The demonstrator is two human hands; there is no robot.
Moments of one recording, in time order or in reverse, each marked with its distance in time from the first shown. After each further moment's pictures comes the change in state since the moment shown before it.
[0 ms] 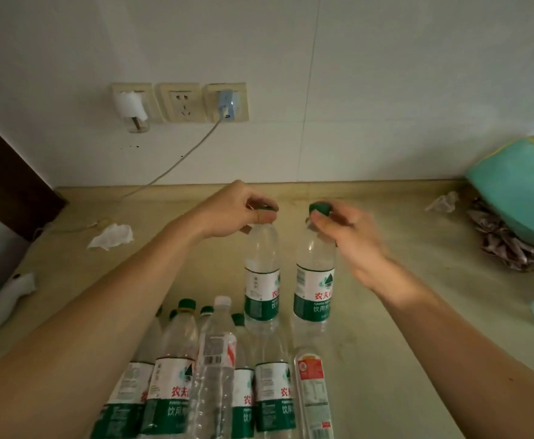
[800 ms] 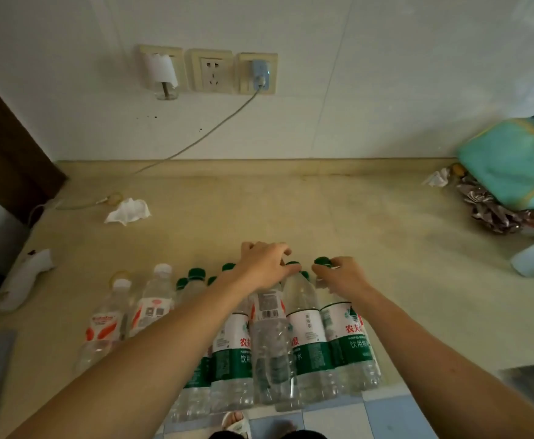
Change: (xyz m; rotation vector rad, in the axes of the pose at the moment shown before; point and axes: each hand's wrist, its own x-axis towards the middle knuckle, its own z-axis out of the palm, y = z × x) left_hand -0.084 -0.094 0.085 0.411 -0.129 -0.092; right_hand -0.077 0.081 0.093 -0.451 0.084 0.519
